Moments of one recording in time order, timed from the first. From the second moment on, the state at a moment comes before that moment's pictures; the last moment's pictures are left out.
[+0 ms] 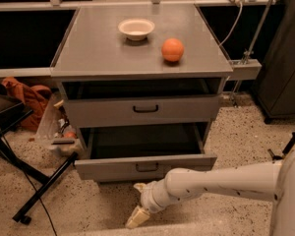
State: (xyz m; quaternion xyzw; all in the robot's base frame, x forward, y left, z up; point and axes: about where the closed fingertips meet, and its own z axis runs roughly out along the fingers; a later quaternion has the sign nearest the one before) arm 0.440 0.051 0.417 -0.60 0.72 0.25 0.25
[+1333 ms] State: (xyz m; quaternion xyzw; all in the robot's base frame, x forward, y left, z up) arm 0.560 0.029 0.431 -0.54 0.71 0.23 0.40
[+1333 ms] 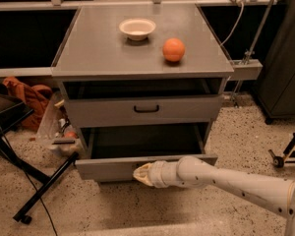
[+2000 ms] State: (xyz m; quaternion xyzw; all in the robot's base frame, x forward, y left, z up) arm 0.597 -0.012 0.418 -0.48 0.78 0.17 0.37
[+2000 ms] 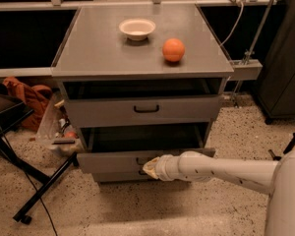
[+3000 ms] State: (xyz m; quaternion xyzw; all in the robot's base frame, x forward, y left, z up) arm 0.621 -0.012 0.418 -0.49 0.77 0.18 0.37
